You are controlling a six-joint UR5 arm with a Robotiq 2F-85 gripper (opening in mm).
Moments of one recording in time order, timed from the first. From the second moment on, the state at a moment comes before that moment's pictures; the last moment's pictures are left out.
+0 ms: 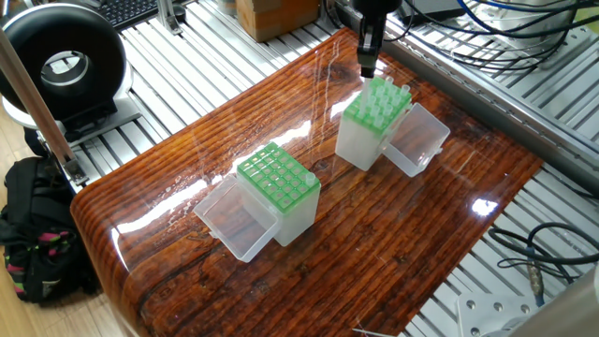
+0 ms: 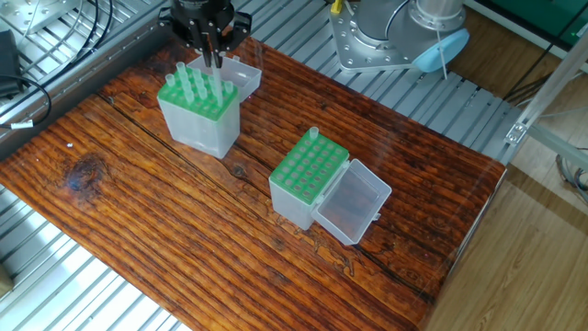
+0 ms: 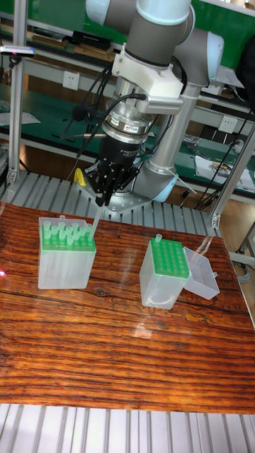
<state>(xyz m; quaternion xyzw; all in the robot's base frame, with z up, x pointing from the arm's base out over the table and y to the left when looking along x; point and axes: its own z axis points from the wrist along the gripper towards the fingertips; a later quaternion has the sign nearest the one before) 0.470 -0.058 0.245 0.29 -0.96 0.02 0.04</state>
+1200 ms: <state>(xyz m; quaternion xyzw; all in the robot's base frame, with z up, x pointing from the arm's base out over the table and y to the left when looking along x) 0.470 -0.052 0.255 0.28 -0.96 0.02 0.05</state>
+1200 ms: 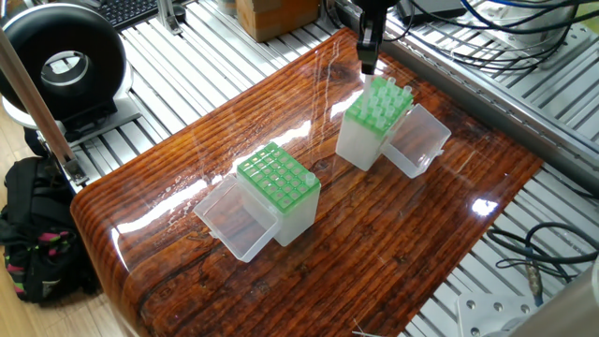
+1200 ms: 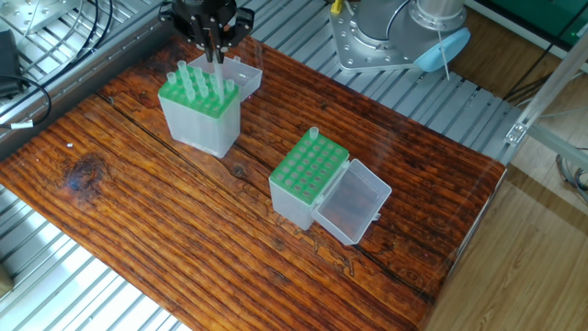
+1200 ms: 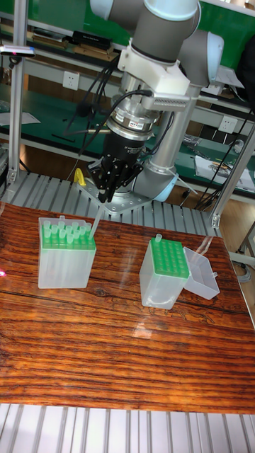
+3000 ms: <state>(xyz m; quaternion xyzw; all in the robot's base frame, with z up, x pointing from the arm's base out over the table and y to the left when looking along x) 0.463 -0.041 0.273 0.26 -0.96 0.03 0.07</state>
